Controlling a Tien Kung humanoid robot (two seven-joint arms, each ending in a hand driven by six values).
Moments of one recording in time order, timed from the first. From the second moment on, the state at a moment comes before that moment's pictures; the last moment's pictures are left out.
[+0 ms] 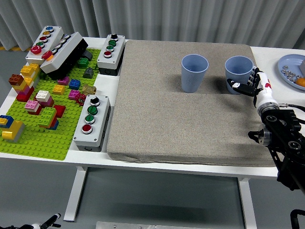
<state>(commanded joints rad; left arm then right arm) -0.16 0.09 -1.19 -0.18 1.29 -0.19 0.10 0.66 -0.03 1.11 0.70 -0.99 -0.30 0.09</state>
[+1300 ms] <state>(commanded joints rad) -0.16 0.09 -1.20 -0.18 1.29 -0.19 0.10 0.66 -0.04 1.14 0.71 -0.98 -0.17 0.07</state>
